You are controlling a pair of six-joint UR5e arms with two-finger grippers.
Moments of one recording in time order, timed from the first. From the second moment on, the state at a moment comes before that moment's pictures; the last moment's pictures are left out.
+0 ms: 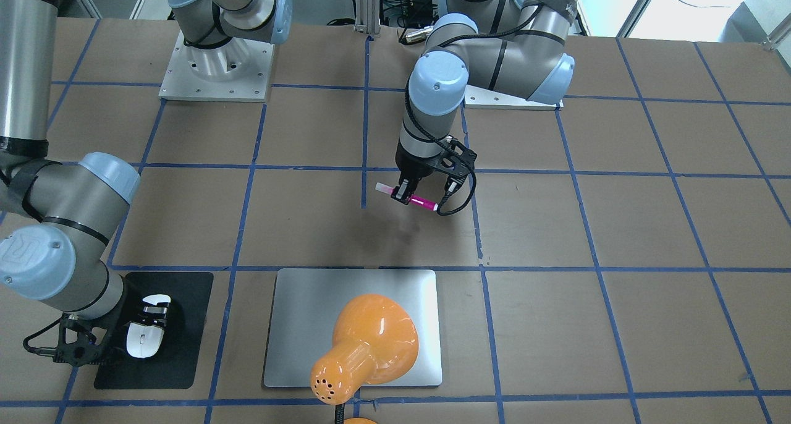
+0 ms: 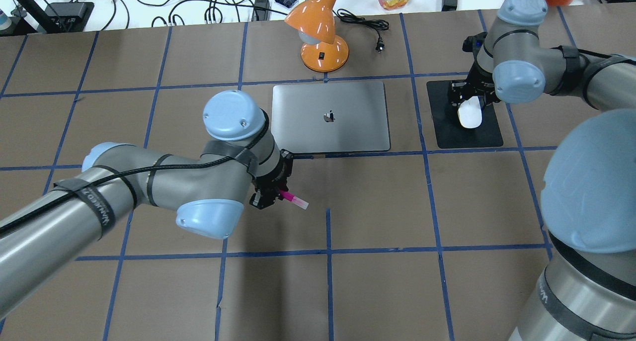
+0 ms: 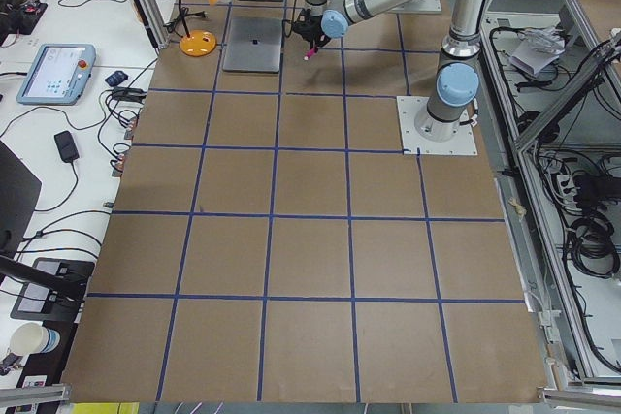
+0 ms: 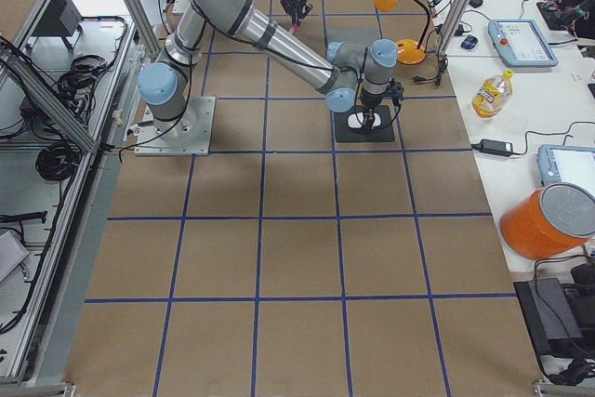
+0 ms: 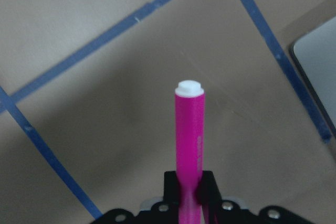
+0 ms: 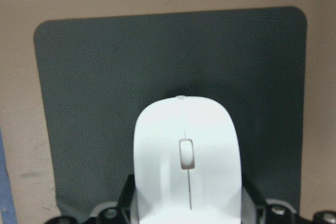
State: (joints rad) left arm -1.90 -1.80 -2.04 -0.84 1.51 -1.47; right arm 1.38 -0.98 1.60 -2.19 -1.58 -0.15
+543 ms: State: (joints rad) left arm -2.02 -1.90 -2.03 -0.74 1.50 -1.68; right arm 1.38 -1.06 1.59 -2.11 -1.58 -0.14
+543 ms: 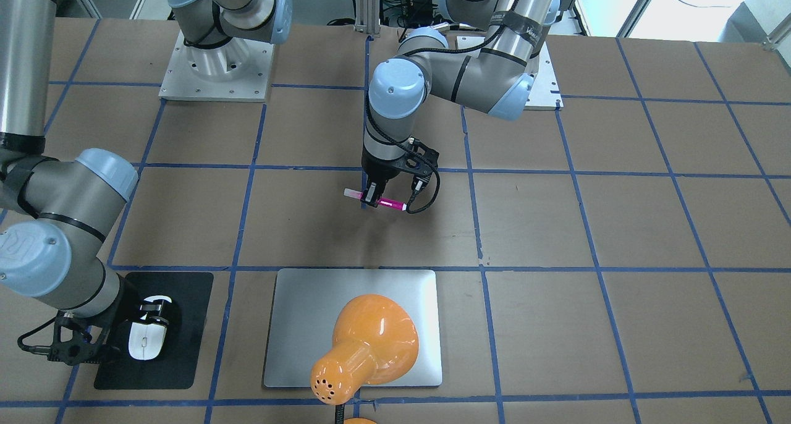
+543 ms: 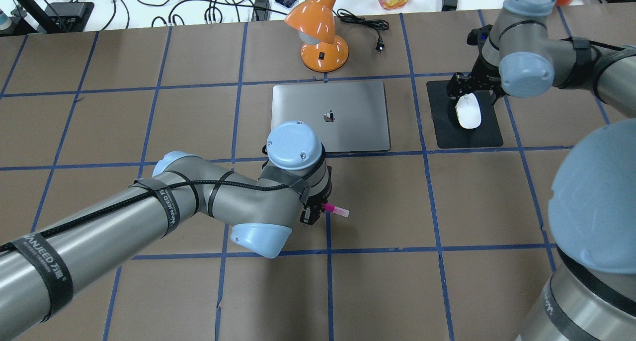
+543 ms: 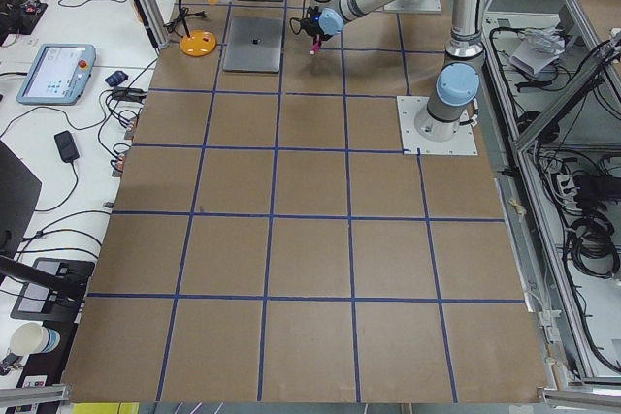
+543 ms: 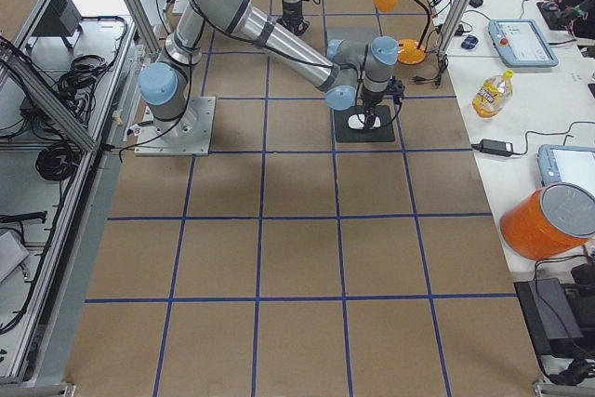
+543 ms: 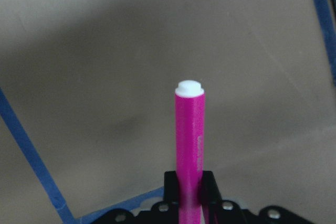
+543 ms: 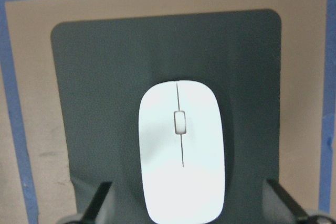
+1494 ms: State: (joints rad) left arm -2.02 -2.00 -1.96 -0.71 1.48 -1.79; right arm 1.36 -1.57 1.58 -1.61 -1.60 -0.14
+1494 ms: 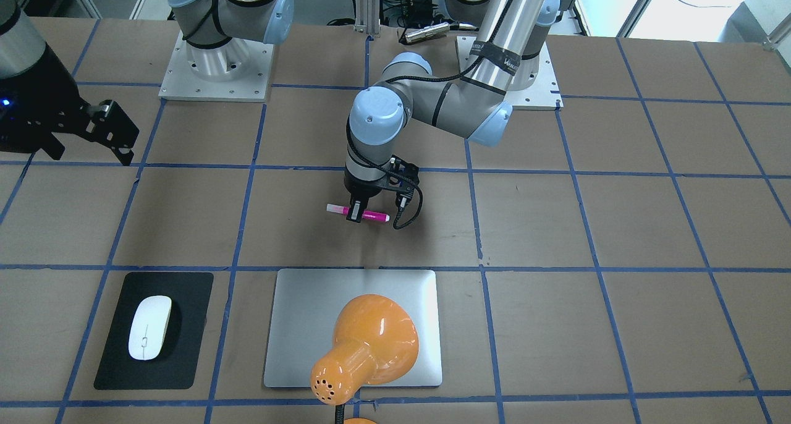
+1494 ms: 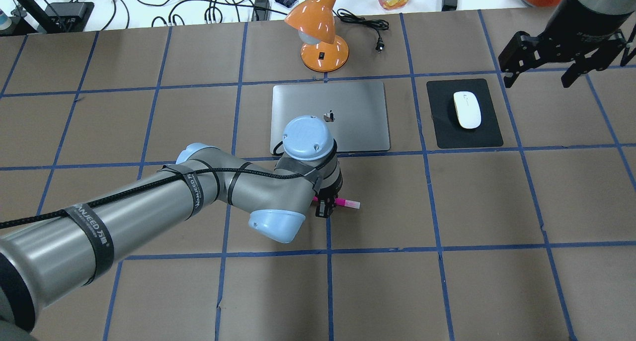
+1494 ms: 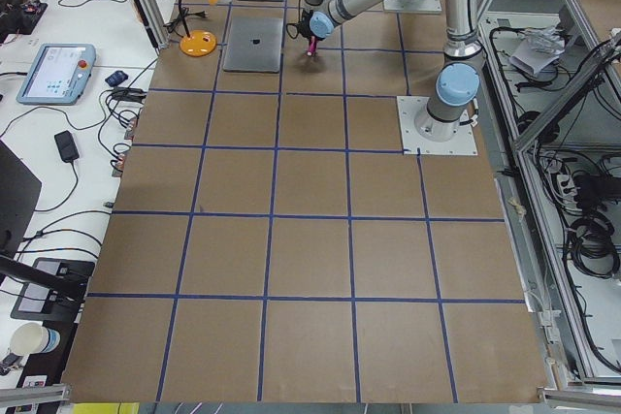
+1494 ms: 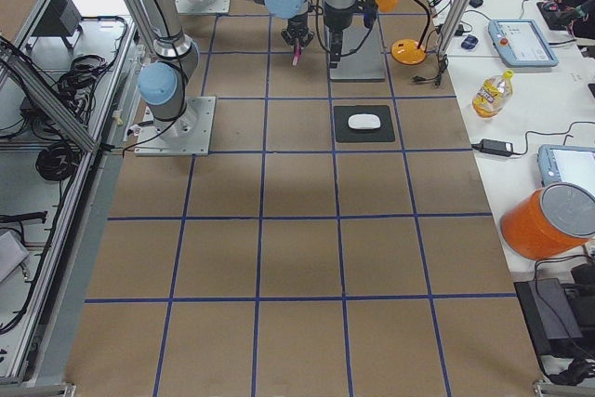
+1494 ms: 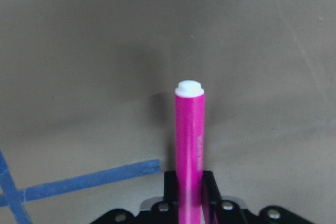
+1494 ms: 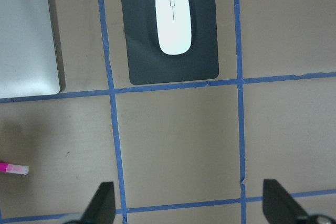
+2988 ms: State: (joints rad) left arm -1.50 -1.61 -1.76 -1.45 1.52 -0.50; right arm 1.59 -1.45 1.41 -1.54 -1.57 0.06
